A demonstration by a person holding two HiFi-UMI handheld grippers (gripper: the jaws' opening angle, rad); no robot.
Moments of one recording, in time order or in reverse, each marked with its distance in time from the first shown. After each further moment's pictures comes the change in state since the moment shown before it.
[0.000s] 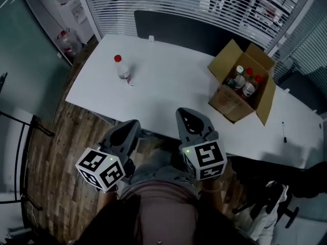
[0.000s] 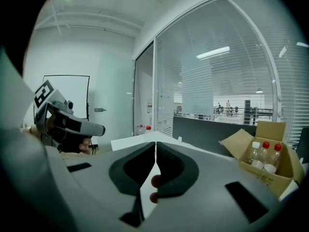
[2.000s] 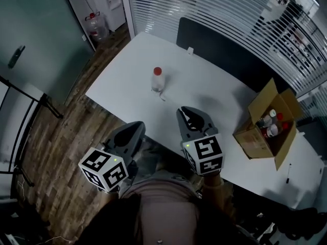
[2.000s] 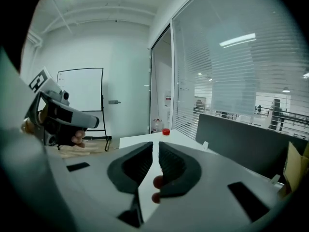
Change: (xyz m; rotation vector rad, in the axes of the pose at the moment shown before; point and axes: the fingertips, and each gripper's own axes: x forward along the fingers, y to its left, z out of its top) left arm -0.005 0.137 0.042 -0.087 -0.077 0.158; right arm 0.173 0.051 0.027 -0.097 0.092 0.230
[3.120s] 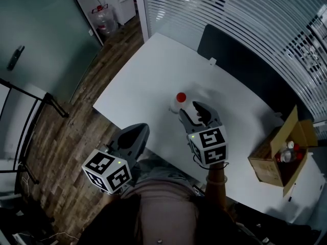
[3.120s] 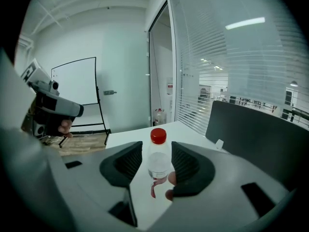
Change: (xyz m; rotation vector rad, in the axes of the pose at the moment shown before) left arm 0.062 0.126 0.036 -0.045 0.052 0.053; right arm 0.170 -0.036 -0.004 0.025 0.145 0.058
